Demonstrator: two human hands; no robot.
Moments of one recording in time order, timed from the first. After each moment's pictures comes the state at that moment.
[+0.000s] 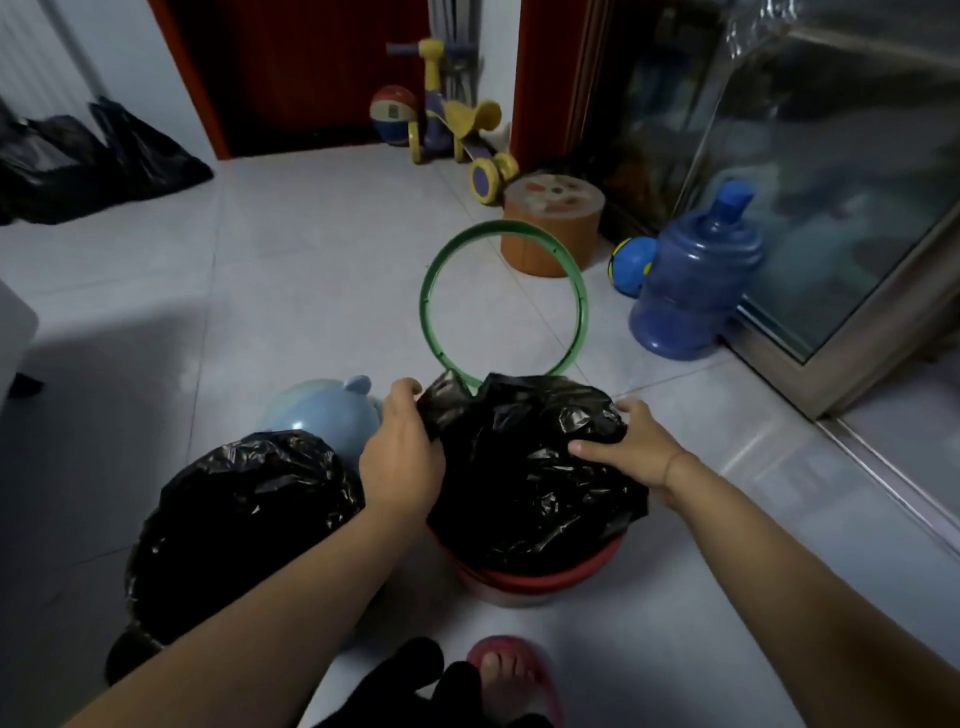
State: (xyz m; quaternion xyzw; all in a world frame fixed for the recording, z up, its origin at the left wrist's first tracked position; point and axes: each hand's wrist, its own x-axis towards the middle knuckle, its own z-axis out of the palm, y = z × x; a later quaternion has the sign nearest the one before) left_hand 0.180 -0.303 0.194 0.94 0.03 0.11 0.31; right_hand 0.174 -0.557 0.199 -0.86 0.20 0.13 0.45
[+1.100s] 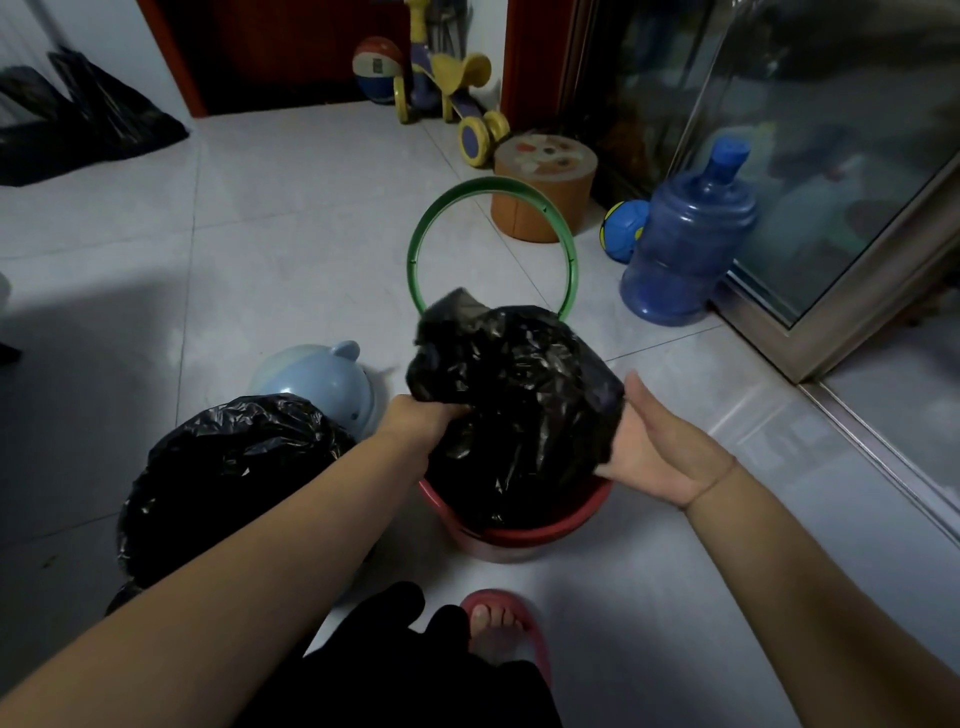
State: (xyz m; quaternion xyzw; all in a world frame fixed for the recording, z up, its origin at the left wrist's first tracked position) left_hand 0.187 -0.325 0.191 0.72 0.24 -0.18 0.63; right_hand 0.126 -0.557 0.216 -0.44 0.09 0.26 0.86
